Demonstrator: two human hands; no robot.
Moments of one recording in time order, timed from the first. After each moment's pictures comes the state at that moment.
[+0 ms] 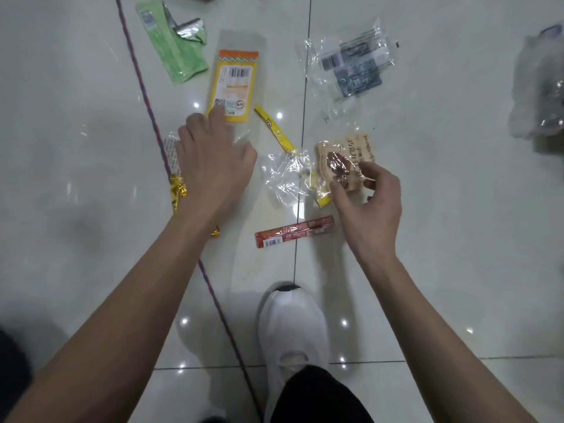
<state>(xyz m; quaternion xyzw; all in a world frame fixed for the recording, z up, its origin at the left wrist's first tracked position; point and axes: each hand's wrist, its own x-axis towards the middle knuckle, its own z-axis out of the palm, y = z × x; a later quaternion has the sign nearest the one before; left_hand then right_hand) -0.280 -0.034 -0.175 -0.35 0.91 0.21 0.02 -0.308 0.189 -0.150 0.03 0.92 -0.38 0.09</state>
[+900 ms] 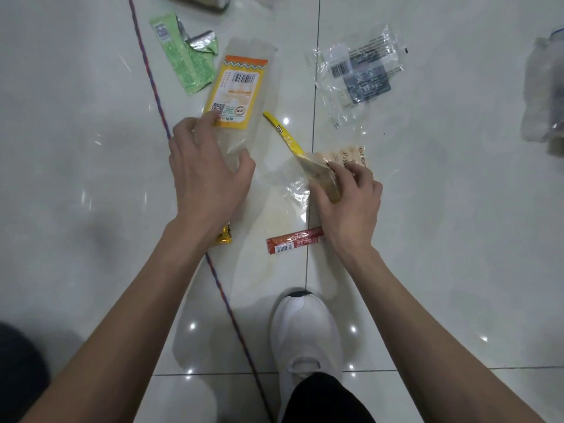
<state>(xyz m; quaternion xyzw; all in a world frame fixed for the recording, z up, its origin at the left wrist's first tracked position) -0.253 -0.042 -0.143 -0.34 0.89 0.30 -0.06 -0.304 0.156 -0.180 -0.05 0.96 -0.26 0.10</state>
